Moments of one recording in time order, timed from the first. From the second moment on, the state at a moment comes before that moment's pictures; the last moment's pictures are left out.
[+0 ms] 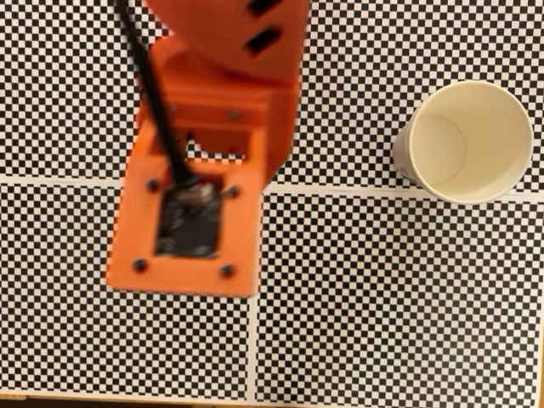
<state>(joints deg) 2.5 125.6 107.6 55.4 -99.1</state>
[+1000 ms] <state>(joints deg) -23.2 145.2 124.9 55.7 -90.4</state>
